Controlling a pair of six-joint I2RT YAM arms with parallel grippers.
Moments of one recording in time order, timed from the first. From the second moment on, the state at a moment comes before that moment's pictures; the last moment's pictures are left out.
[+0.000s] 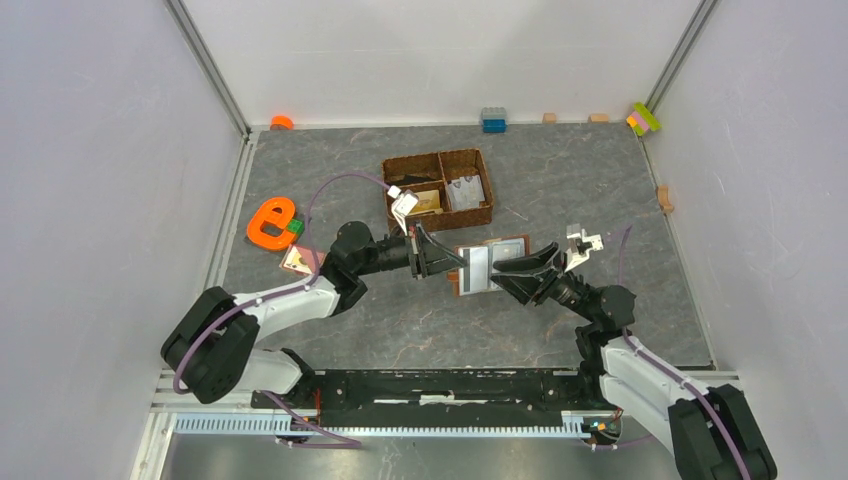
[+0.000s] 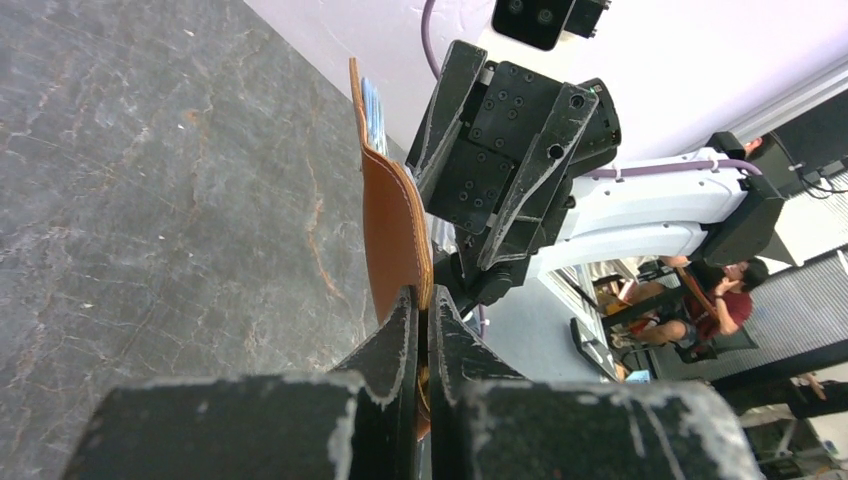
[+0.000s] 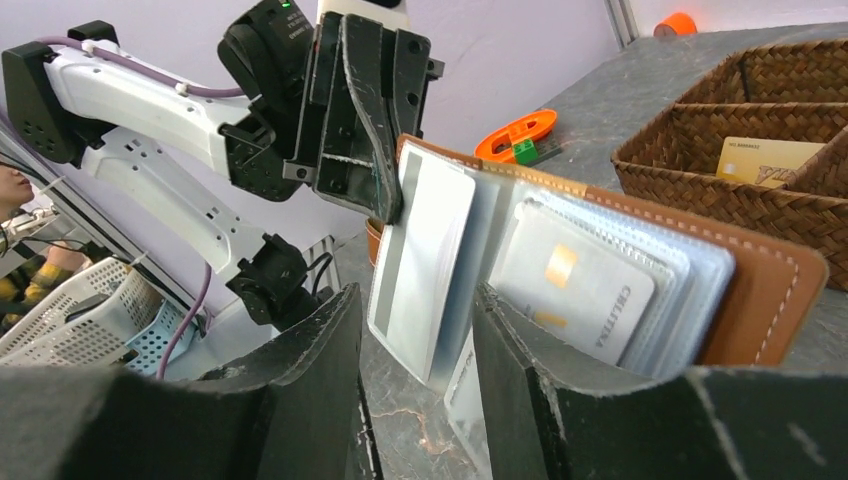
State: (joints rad) left arm -0.70 1.35 0.57 0.88 0.70 -0.84; right arm 0.33 0.85 0.05 1.19 -0.72 0.80
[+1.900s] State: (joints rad) left arm -0.74 1.37 0.57 0.93 0.71 -0.82; right arm 0.41 1.03 0.04 1.41 -0.79 0.93
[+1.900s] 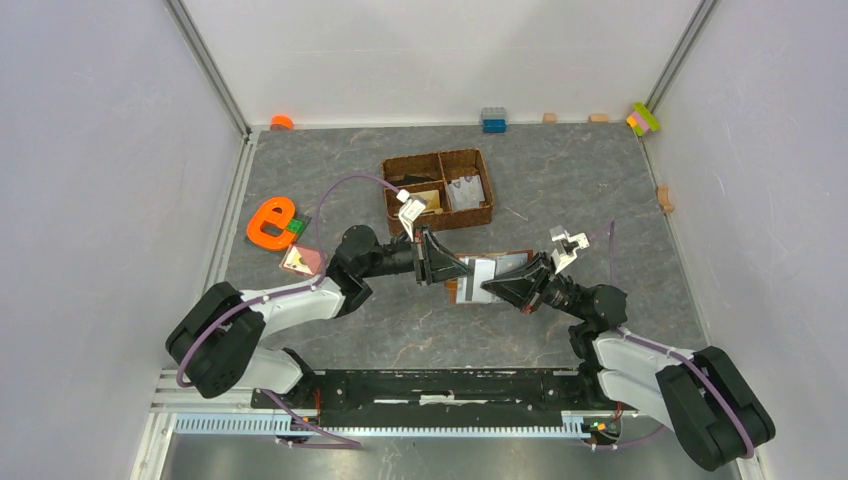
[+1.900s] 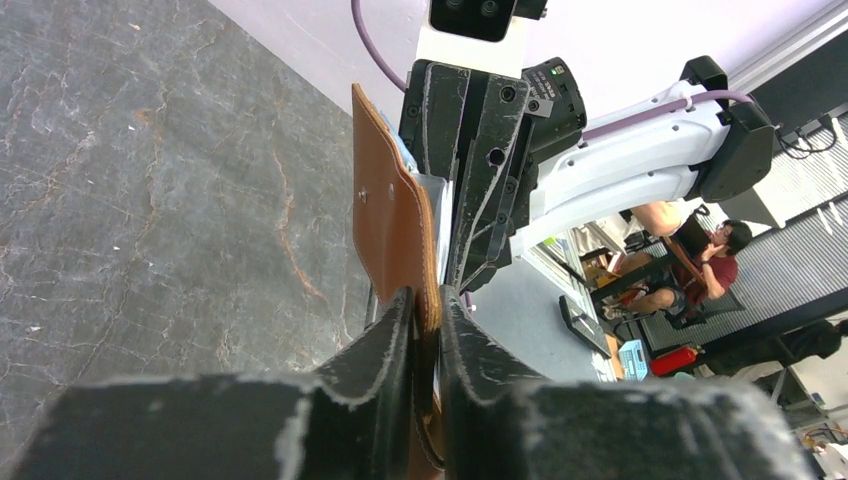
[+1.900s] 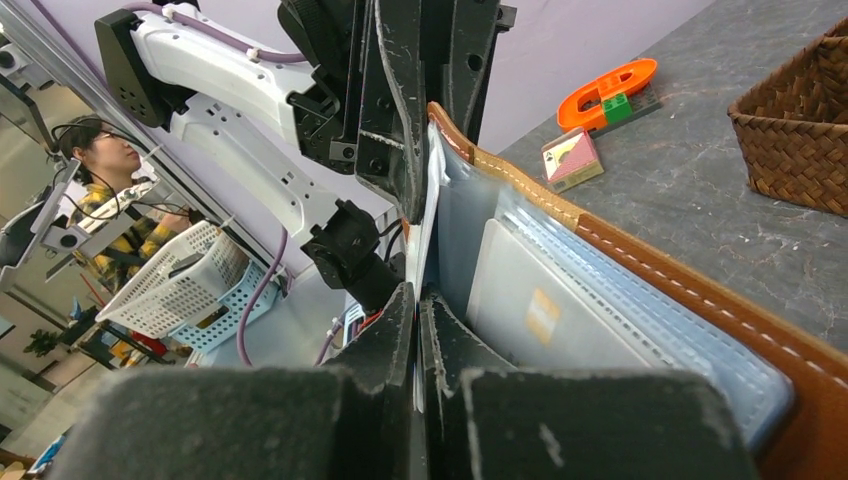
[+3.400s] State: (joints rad) left arm -0.66 1.40 0.56 1.05 0.77 -0.90; right arm 0.35 1.00 0.04 1.38 -0.79 0.93
